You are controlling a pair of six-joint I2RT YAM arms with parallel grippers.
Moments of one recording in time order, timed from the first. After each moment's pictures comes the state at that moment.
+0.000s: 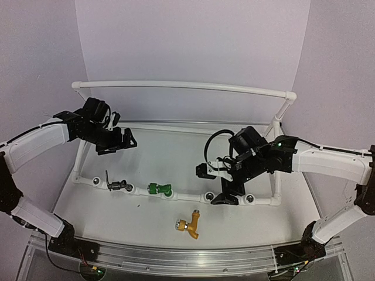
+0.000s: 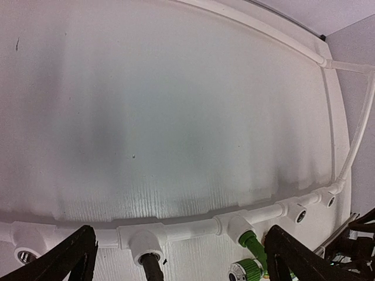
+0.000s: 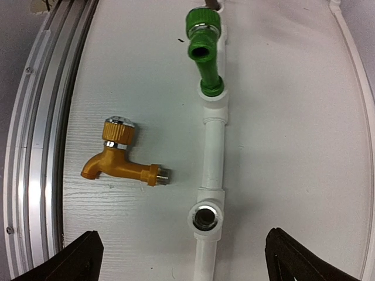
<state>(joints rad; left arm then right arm) -0.44 1.38 1.18 -0.68 0.18 -0.47 0.91 1.43 1.12 -0.62 -0.28 -0.64</state>
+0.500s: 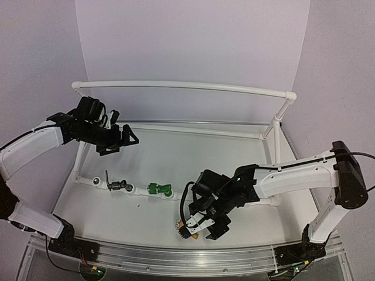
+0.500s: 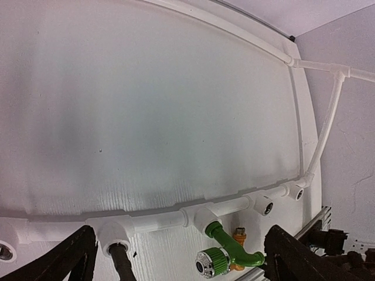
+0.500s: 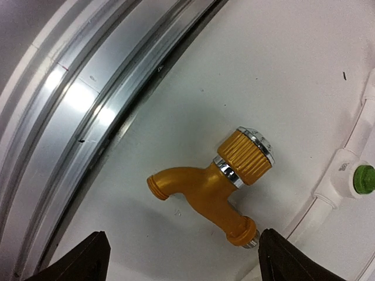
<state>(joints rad) -0.44 1.31 1.15 -0.64 0.30 -0.54 1.20 1.69 1.12 -0.62 -0.15 -1.01</state>
